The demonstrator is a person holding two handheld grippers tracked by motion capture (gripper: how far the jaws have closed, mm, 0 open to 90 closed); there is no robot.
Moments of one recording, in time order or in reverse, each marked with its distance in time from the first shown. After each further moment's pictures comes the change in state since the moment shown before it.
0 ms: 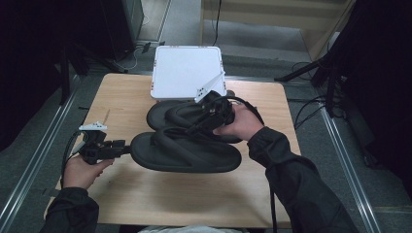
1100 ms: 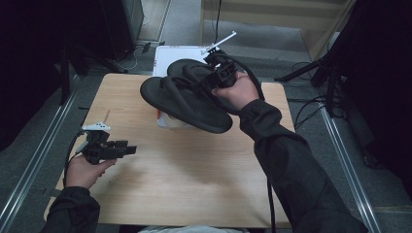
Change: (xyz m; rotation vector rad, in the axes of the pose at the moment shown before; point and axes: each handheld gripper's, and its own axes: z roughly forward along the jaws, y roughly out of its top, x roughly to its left) left arm -0.002 0.001 0.006 0.016 -0.015 0.012; right arm -0.063 0.047 -0.043 -0.110 -0.334 0.357
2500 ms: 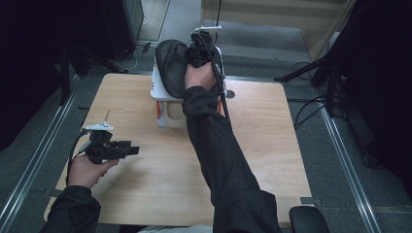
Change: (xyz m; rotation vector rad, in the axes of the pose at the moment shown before) left arm -0.002 0.002 0.005 0.011 -0.041 0.015; right arm -0.034 0.065 0.081 -0.299 -0.489 0.605
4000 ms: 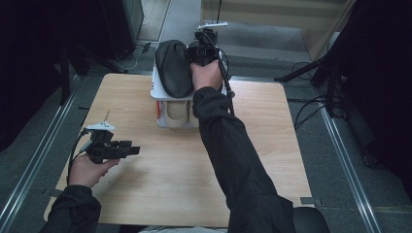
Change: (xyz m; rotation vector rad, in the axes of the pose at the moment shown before) left arm 0.000 0.002 0.003 0.014 0.001 0.007; right arm -0.011 0.005 -0.022 0.026 0.097 -0.094
